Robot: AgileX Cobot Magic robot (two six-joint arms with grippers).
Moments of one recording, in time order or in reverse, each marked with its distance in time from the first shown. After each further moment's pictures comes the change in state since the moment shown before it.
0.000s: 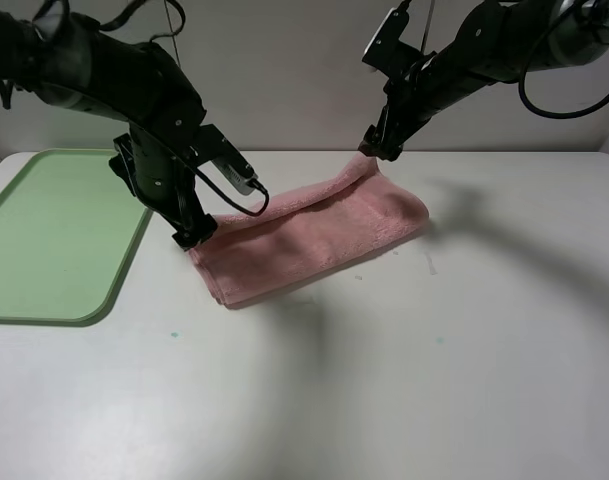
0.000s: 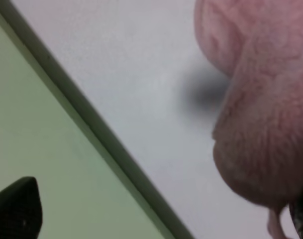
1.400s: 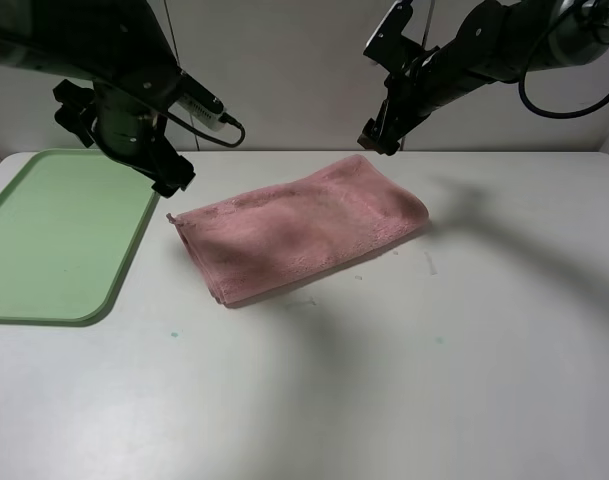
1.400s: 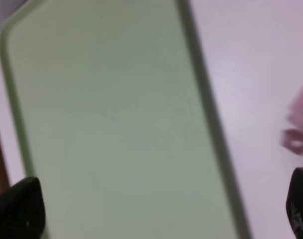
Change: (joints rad) left arm 0.000 -0.121 0.000 0.228 0.106 -0.394; right arm 0.000 0.000 -0.001 0.007 -0.044 0.025
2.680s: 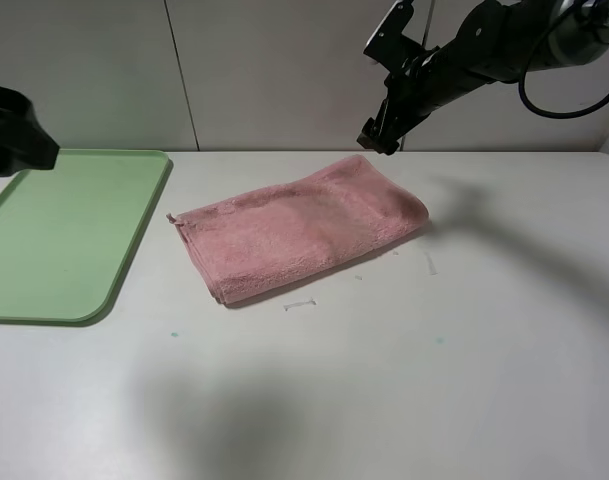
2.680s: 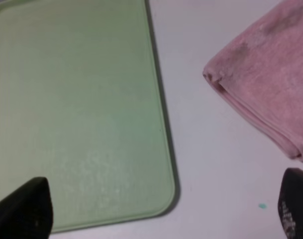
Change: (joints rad) left arm -0.060 -0.930 0.441 -0.291 -0.033 -0.016; right arm 0.000 0.000 0.000 0.003 -0.002 0.005
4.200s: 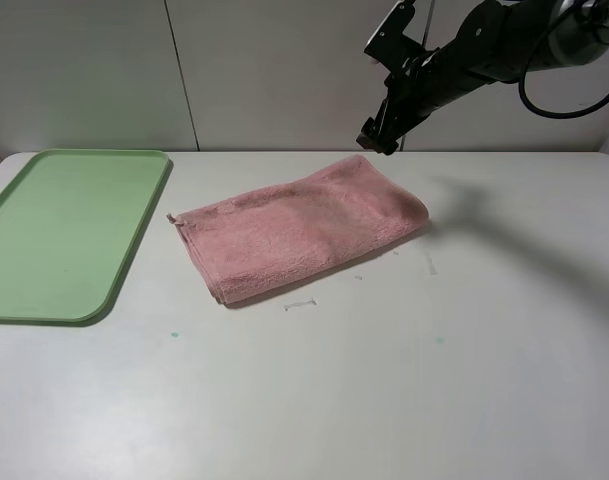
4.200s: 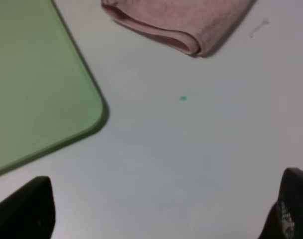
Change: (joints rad) left arm 0.018 -0.874 0.368 -0.391 0.225 0.462; right arm 0.000 0.000 0.000 0.000 0.003 0.022
